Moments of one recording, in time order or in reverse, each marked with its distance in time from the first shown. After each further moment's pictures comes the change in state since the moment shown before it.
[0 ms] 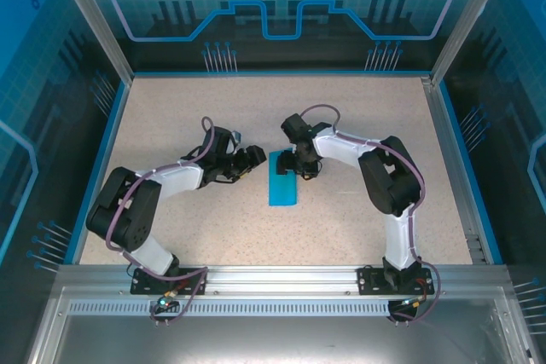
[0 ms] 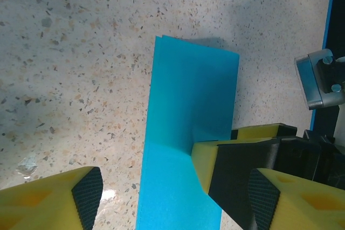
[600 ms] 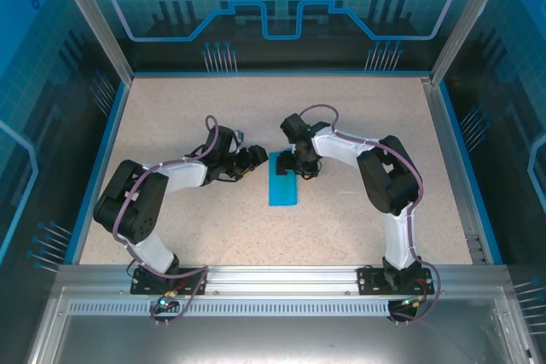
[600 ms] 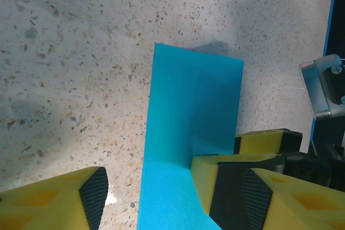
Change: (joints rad) left arm 0.000 0.068 0.025 0.045 0.011 0.003; right arm 0.000 0.018 0.011 -0.012 -0.005 -0.026
